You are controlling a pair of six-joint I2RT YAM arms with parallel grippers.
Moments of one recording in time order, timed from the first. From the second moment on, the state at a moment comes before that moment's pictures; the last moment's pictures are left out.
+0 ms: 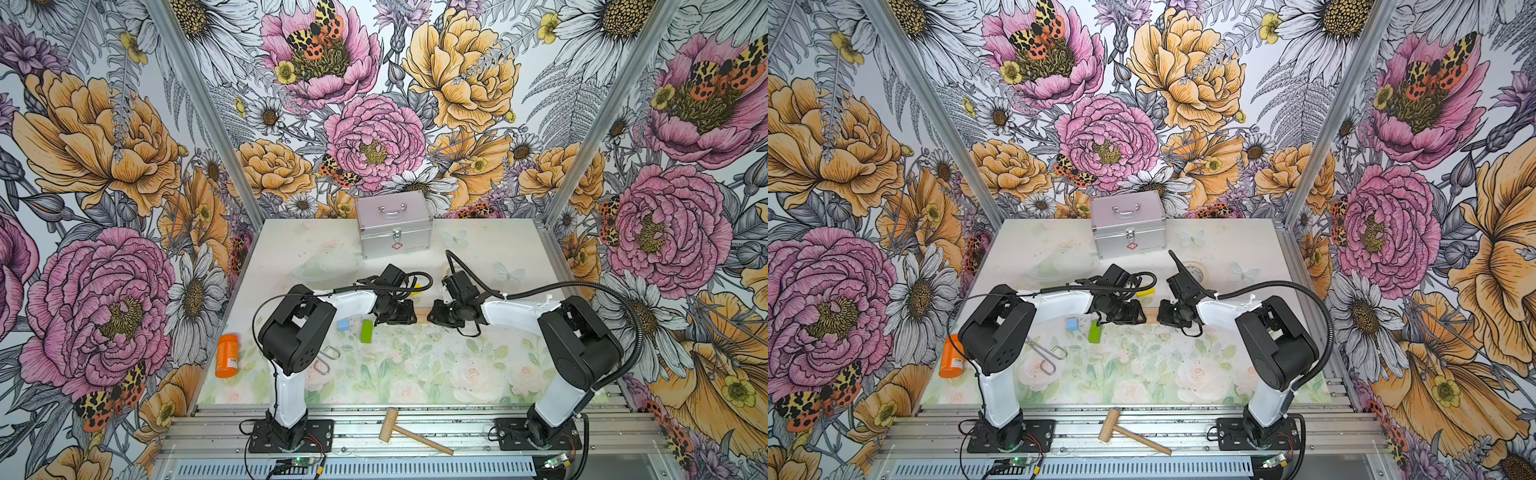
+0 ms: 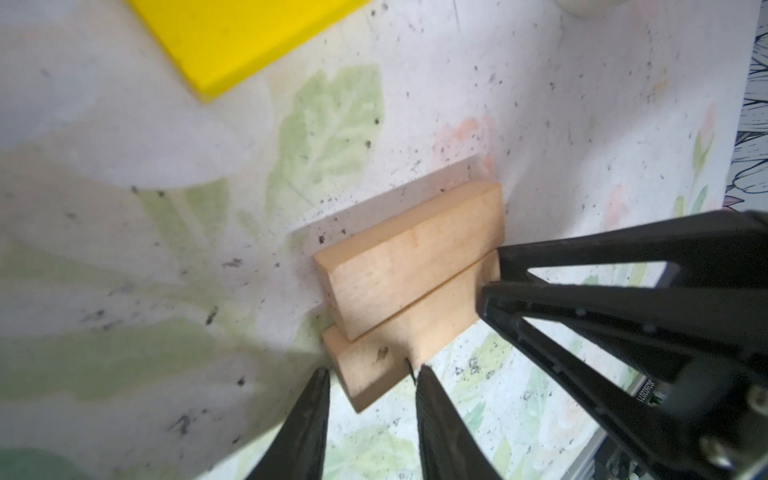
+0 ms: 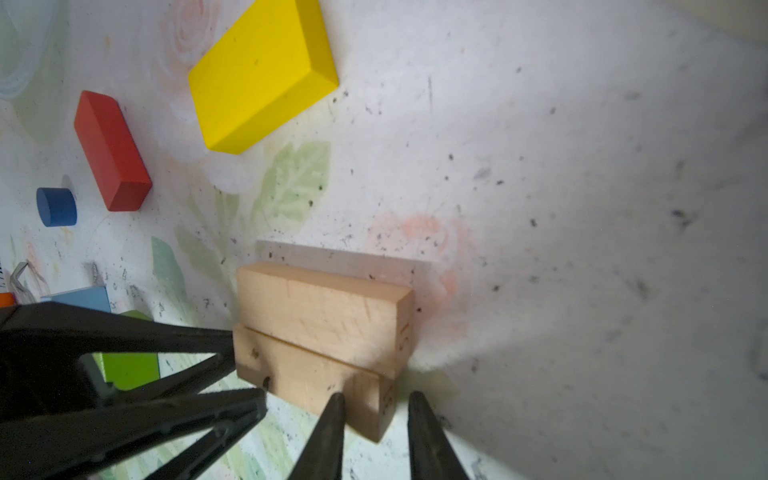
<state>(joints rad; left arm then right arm) -0.65 1.91 1.16 -0.37 0.36 -0.50 0.52 1.72 0.90 -0.25 -0.29 0.64</state>
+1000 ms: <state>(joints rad) -0.57 1.70 1.08 -0.37 0.33 -0.50 0.48 1.68 0.92 -0.27 -0.29 0.63</state>
